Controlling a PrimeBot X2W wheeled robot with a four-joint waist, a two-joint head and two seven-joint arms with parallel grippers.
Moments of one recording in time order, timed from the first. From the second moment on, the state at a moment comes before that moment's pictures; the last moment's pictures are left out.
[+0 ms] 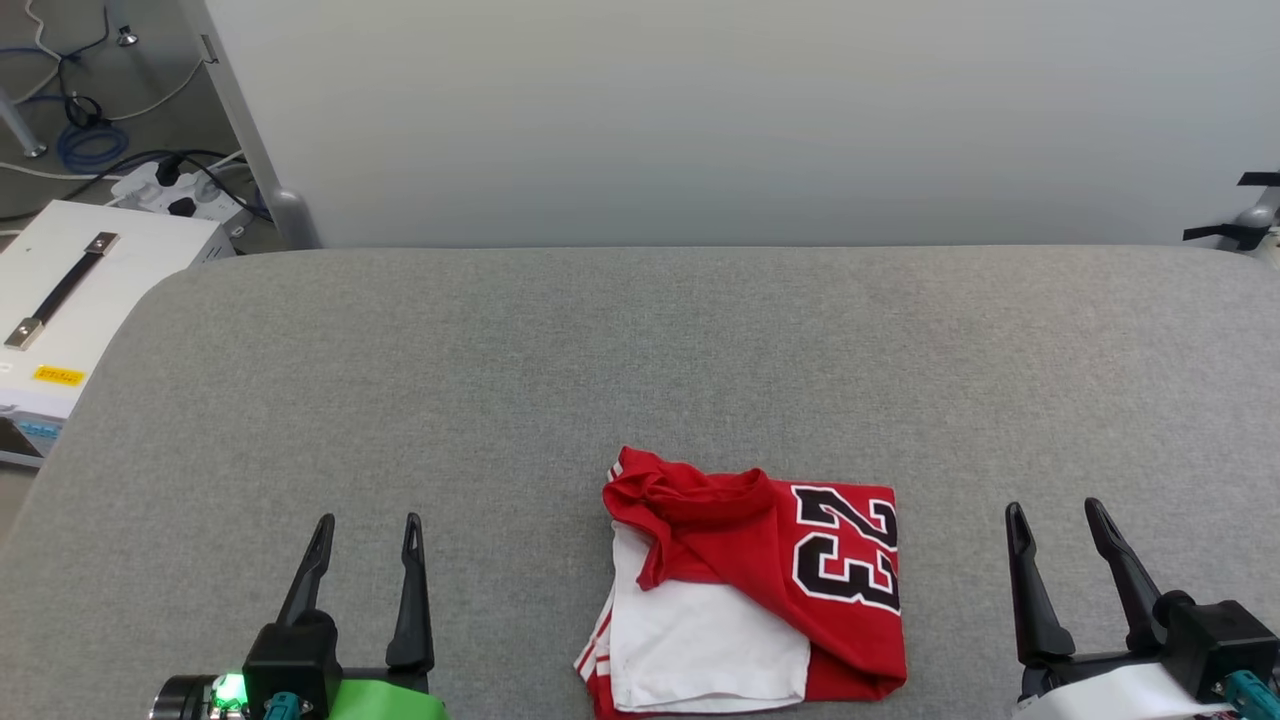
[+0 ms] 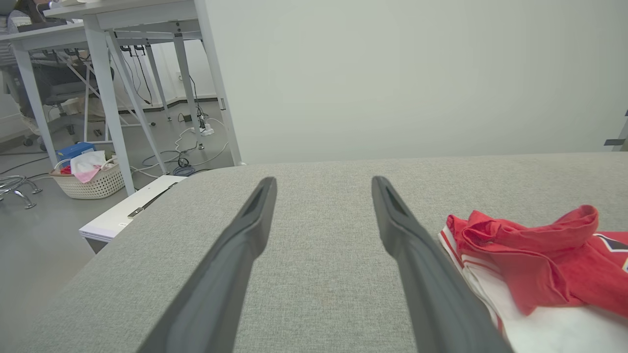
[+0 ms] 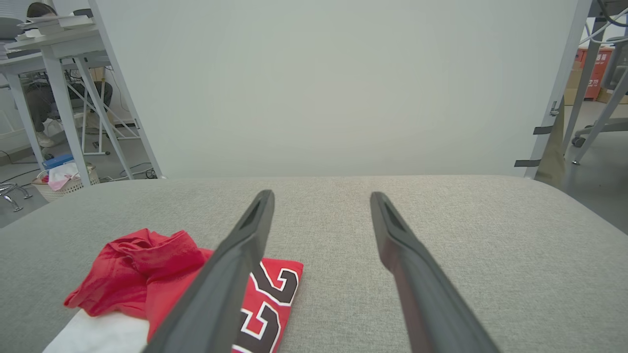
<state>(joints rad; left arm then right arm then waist) 0.14 0.08 -0.03 -0.01 -0.03 0.01 -0.26 0.14 -0.06 0.00 -0.02 0.16 0.13 -0.25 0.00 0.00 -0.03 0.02</state>
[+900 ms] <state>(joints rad) 0.13 0.07 -0.01 0.01 -0.03 0.00 -0.26 -0.15 -0.28 0.01 0.00 0.28 0.13 -0.07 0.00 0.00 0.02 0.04</state>
